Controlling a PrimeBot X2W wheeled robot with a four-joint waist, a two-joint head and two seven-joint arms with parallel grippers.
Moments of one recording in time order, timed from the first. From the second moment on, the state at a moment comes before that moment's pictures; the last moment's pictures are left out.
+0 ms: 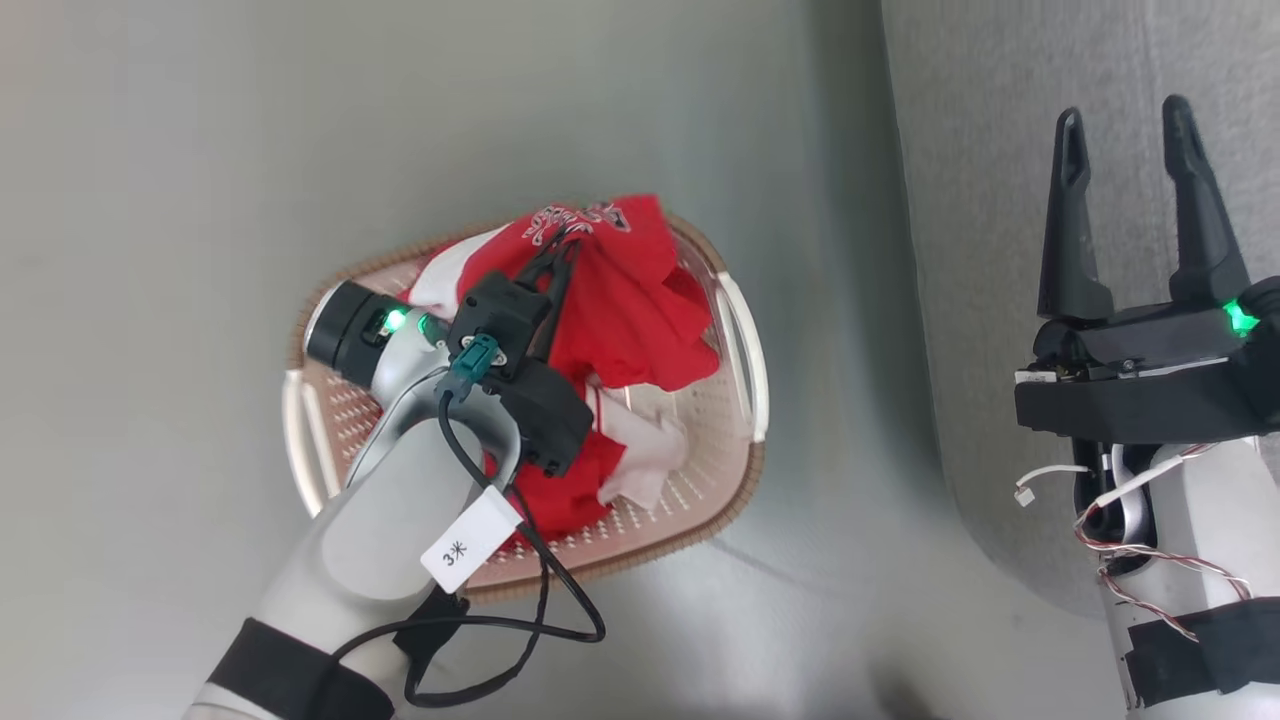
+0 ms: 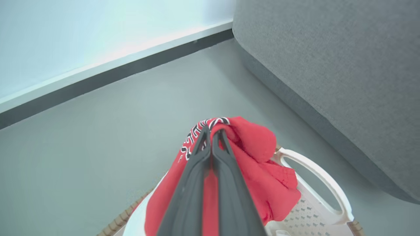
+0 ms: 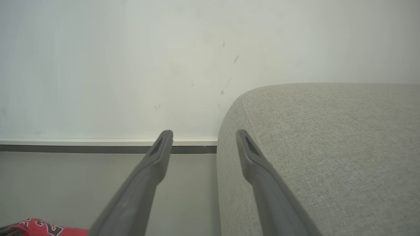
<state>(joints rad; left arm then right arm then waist) -0.81 0.04 -0.58 0.77 -0.24 0.01 -0.25 -0.50 -0.11 0.08 0.04 0.14 0.03 -0.26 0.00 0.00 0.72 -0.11</state>
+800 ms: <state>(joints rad) -0.81 0.04 -0.57 0.64 -0.30 -0.02 -0.25 -0.42 -0.10 0.09 0.22 0.15 0.05 -0.26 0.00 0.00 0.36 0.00</state>
